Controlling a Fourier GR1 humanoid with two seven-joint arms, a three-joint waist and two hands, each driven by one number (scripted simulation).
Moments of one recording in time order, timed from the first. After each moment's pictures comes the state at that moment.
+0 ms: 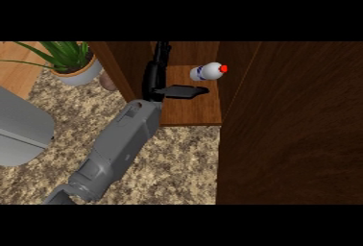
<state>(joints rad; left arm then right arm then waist) -0.97 0.00 -0.27 -0.47 0.57 0.33 -0.66 0.98 -0.13 0.25 -2.46 -0.13 0.31 -0.25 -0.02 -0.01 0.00</state>
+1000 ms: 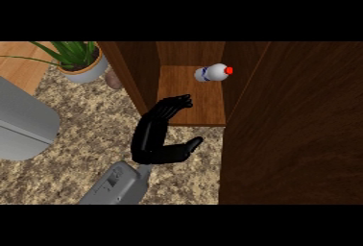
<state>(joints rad) -0.39 0.09 -0.55 -1.29 0.59 0.25 -0.51 0.97 -0.20 0.30 -2.48 -0.06 0.33 -0.24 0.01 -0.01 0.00</state>
